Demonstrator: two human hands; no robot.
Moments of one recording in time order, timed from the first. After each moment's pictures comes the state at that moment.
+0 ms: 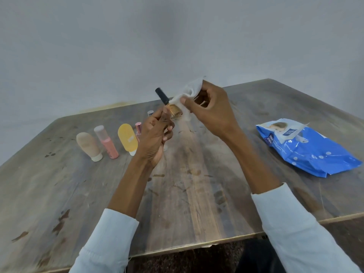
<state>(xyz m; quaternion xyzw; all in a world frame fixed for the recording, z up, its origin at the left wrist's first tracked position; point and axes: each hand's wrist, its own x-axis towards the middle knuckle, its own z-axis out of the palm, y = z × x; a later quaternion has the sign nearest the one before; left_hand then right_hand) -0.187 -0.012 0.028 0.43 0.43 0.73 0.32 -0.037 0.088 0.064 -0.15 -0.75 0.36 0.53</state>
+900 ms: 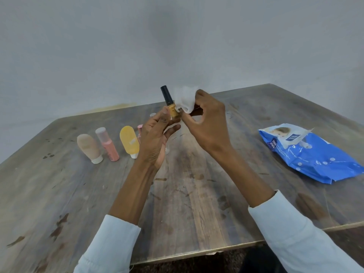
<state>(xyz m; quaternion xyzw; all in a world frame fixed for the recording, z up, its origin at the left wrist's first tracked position) -0.191 -0.012 0.029 0.38 0.44 0.76 0.28 -0.061 0.071 0.050 -0.15 -0.76 0.19 0.60</state>
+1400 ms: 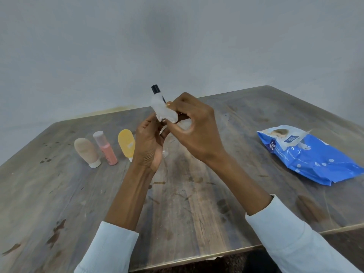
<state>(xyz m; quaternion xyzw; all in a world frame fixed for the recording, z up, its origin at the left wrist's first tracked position) -0.195 -0.015 0.032 0.38 0.39 0.79 0.30 -0.065 0.048 0.055 -0.07 -0.78 0.18 0.60</state>
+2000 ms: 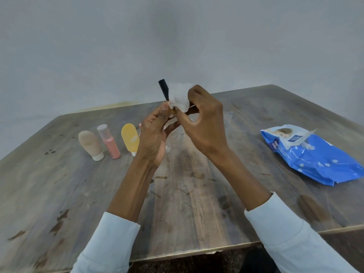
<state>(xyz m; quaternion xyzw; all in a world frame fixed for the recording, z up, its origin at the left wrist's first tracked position) -0.190 -0.015 0.033 0.42 0.40 0.76 0.28 -0.067 0.055 0.054 -0.12 -0.76 0.17 0.62</state>
